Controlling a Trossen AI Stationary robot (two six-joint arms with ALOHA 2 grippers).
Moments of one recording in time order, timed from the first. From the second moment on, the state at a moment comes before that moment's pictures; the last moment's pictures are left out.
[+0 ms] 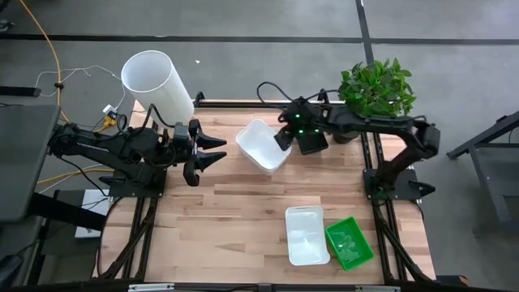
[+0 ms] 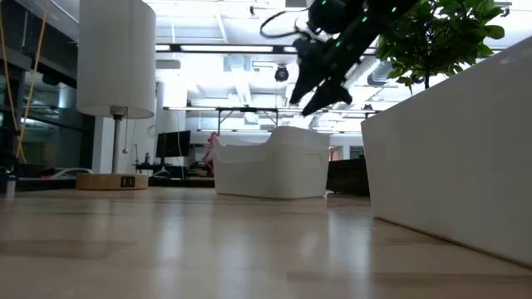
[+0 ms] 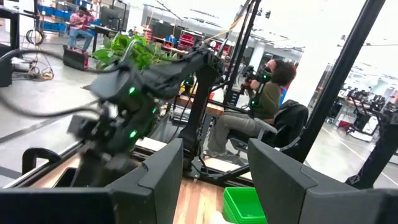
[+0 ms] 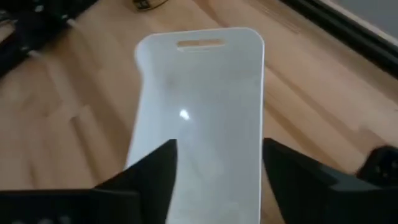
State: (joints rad) left arm -0.09 0.91 0.90 0.06 -0.33 -0.26; right arm -0.35 1.56 1.20 -0.44 -0.04 0.37
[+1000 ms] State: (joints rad) left arm -0.09 0.91 0.90 0.05 -0.33 -0.26; right arm 0.52 1.34 1.20 -1.11 0.13 1.00
